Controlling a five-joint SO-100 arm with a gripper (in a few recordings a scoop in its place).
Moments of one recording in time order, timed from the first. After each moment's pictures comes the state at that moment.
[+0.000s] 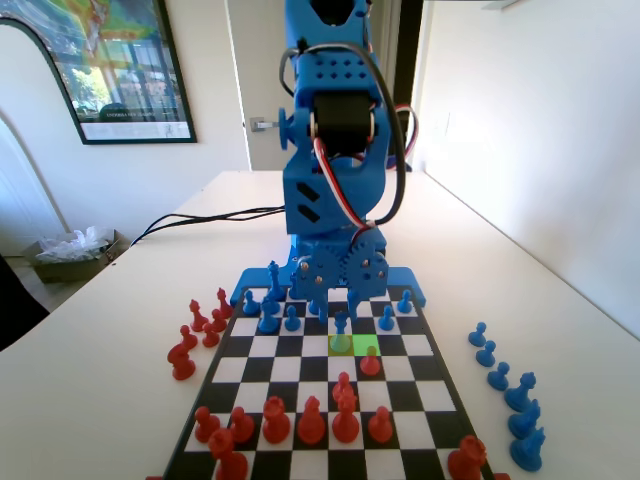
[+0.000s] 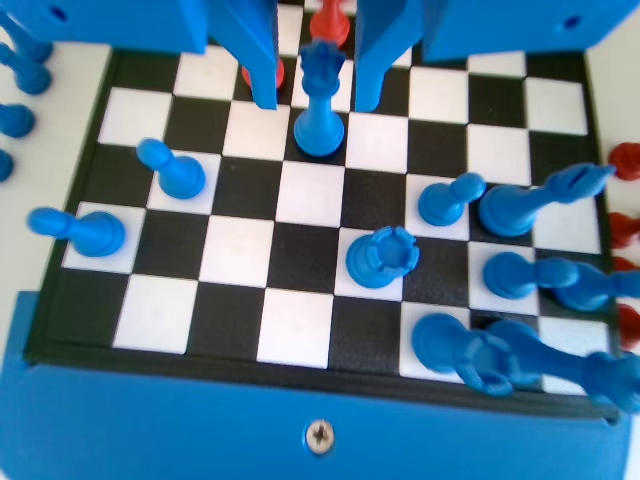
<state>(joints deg) -1.9 86.3 125.6 46.0 -93.7</state>
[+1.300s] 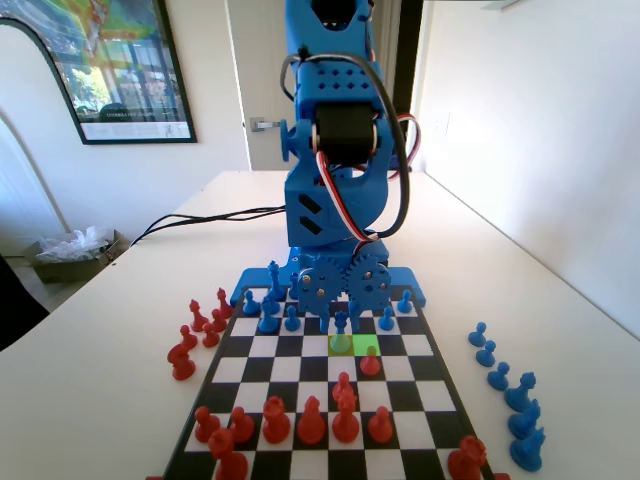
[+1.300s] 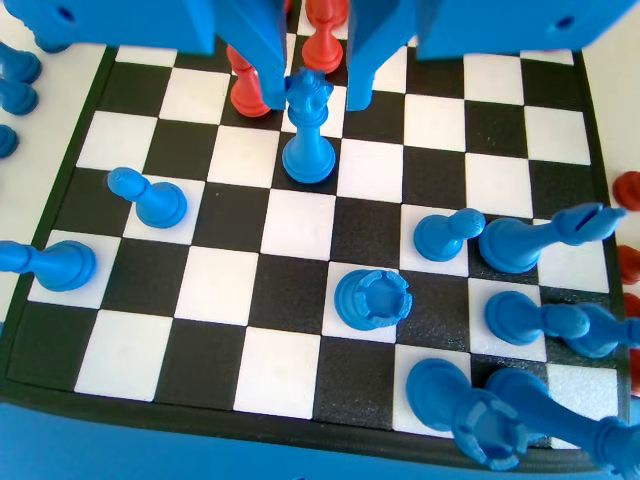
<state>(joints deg) -1.1 85.2 124.4 43.3 -95.6</state>
